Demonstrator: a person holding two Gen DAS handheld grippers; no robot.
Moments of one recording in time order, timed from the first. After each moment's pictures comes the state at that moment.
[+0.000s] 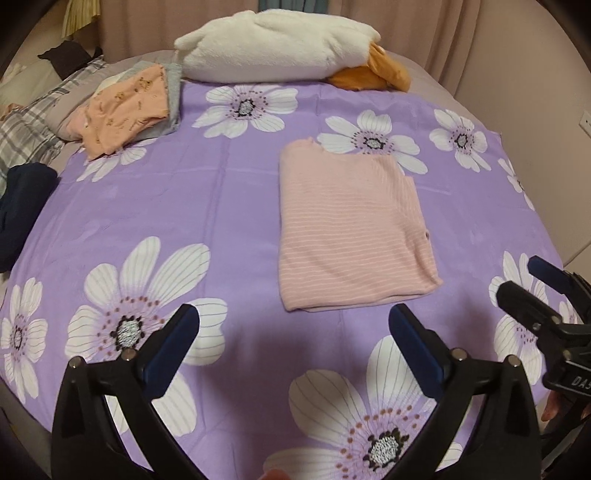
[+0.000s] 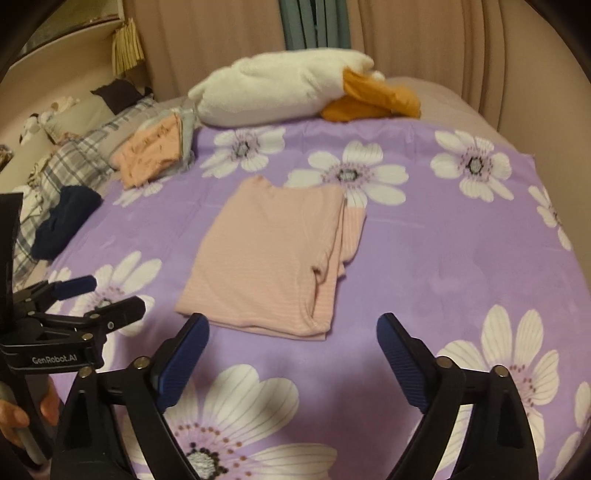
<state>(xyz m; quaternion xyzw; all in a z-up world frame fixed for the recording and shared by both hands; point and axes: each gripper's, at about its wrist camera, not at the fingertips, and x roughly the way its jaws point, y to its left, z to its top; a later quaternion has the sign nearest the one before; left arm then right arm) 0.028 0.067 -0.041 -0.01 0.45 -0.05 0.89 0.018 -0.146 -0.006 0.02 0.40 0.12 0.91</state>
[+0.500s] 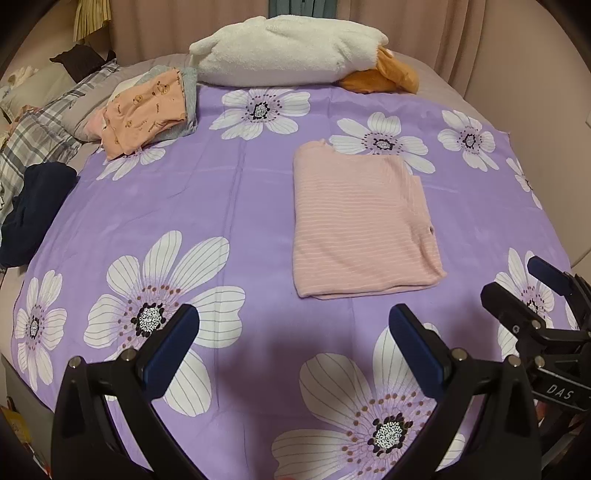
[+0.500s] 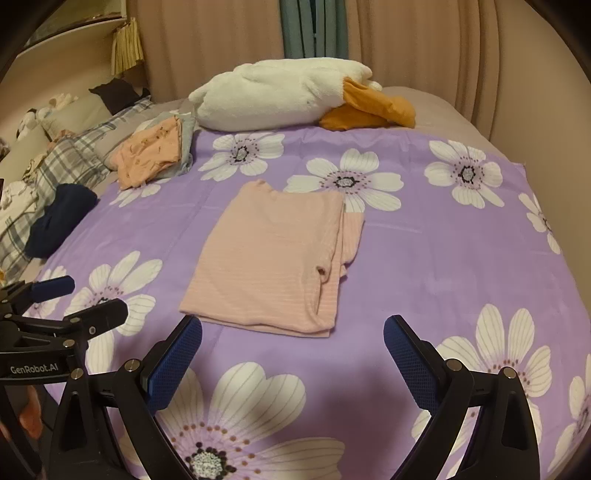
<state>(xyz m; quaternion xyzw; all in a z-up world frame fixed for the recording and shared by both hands) 0.008 0.067 -0.033 0.00 0.45 -0.02 0.89 0.007 -0.131 -0.007 0.00 0.39 0.10 0.91</state>
